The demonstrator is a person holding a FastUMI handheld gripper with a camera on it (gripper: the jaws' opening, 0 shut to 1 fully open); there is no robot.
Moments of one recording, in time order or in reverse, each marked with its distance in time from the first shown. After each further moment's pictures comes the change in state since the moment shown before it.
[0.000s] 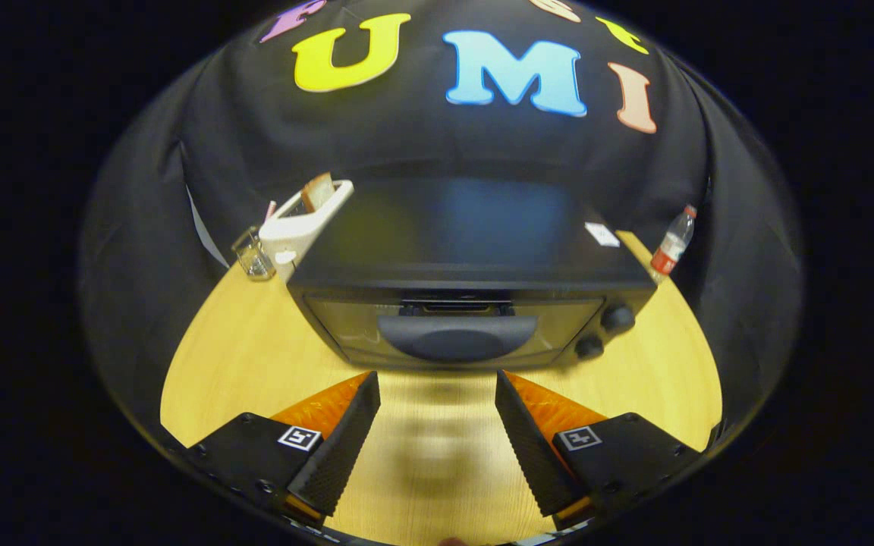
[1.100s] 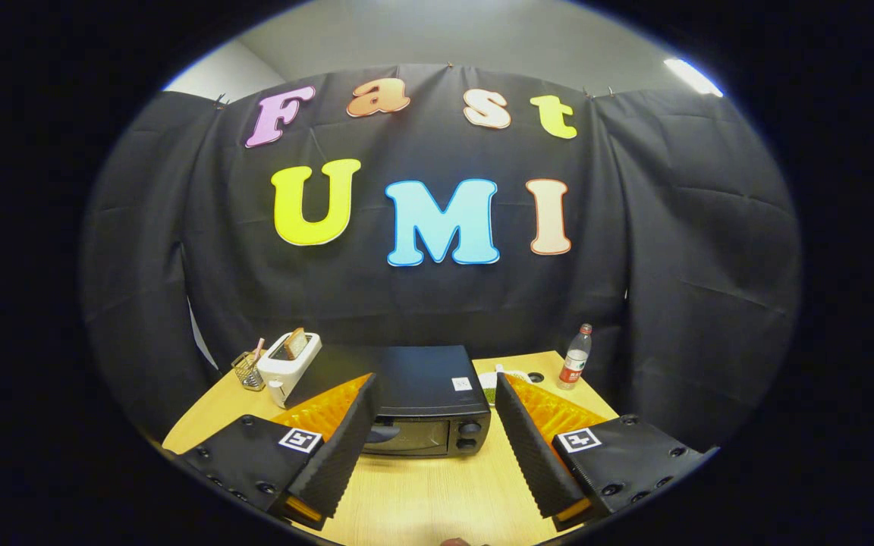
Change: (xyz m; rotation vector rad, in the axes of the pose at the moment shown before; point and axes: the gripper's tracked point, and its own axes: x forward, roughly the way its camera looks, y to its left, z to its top) arm -0.163 -0.115 0.078 0.055 -0.429 -0.116
